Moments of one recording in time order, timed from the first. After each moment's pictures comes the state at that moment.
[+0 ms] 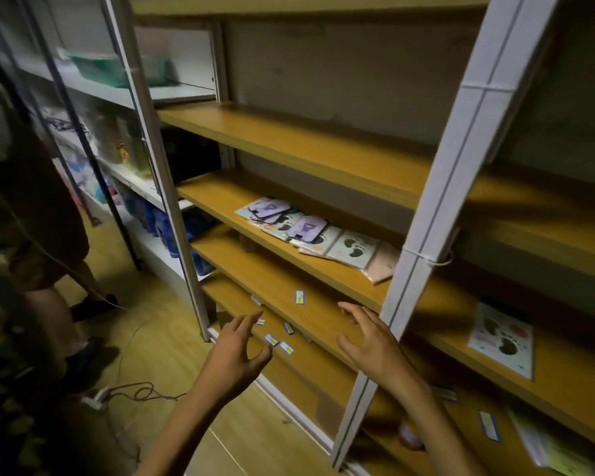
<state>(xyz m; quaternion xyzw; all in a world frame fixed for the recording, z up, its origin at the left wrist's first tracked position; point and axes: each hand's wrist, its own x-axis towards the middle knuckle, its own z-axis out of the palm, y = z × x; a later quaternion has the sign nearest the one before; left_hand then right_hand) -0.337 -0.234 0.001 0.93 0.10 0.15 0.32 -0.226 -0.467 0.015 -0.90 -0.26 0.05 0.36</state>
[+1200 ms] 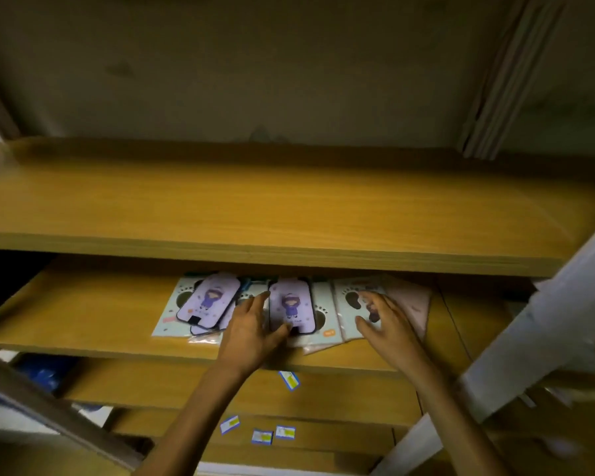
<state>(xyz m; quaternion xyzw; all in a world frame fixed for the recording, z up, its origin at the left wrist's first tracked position) 0.049 -0.077 -0.004 0.94 -0.13 0.01 0.32 -0.006 -0.336 -0.017 -0.92 0.07 -0.10 0.36</state>
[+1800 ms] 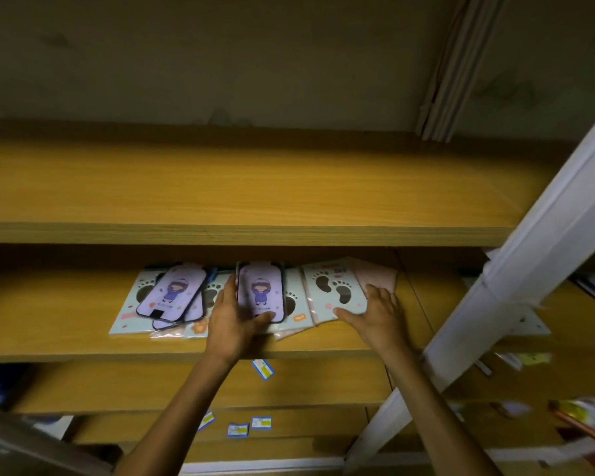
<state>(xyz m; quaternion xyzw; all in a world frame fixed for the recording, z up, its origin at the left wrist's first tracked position) 0.051 -0.102 -0.024 0.89 -0.07 -0.01 0.45 -0.013 -0.358 -0.039 -0.94 0.24 -0.09 0.22</state>
